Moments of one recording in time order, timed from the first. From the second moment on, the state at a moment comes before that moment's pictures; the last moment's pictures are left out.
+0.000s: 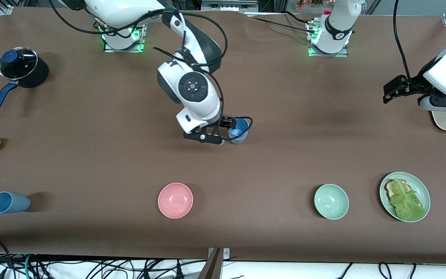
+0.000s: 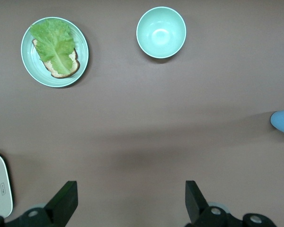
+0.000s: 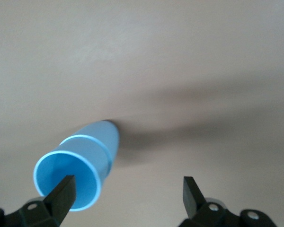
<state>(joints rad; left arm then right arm) 0.01 0.02 -0.07 -1.60 0.01 1.58 -0.01 0.50 0.69 0.26 -1.21 -0.03 1.87 0.92</state>
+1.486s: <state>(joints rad) 0.01 0.02 -0.07 -1.59 0.01 1.58 -0.01 0.12 0.32 -0.08 -1.33 -0.03 1.48 0.22</state>
